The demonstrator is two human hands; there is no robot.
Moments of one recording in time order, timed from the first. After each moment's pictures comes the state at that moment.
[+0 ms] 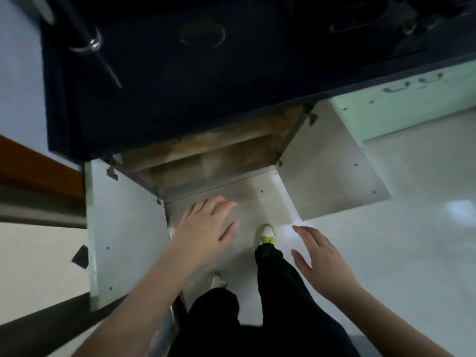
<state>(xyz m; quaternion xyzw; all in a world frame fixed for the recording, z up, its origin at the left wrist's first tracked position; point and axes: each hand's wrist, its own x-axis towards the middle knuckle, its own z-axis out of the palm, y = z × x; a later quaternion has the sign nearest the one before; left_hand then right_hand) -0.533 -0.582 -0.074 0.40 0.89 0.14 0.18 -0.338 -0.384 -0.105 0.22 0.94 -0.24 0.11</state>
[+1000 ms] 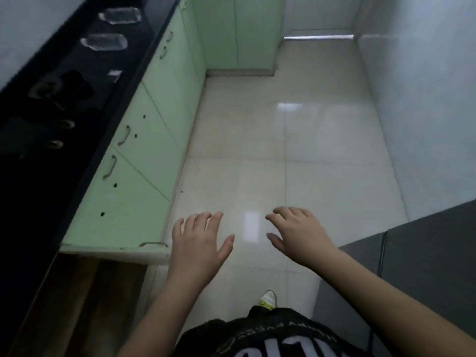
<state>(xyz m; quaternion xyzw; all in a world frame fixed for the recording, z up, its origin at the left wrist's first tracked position) -0.256 -0.148 -0.012 0.77 0.63 0.02 0.07 -0.020 -0.144 -0.045 0.60 0.80 -0.07 -0.02</state>
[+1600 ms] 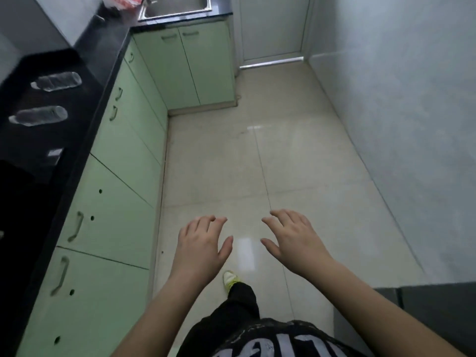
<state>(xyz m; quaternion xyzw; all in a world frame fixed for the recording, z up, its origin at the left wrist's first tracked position) -0.187 0.109 -0.026 0.84 0.53 0.05 0.07 0.032 0.055 -0.046 0.69 0.71 -0.03 -0.09</state>
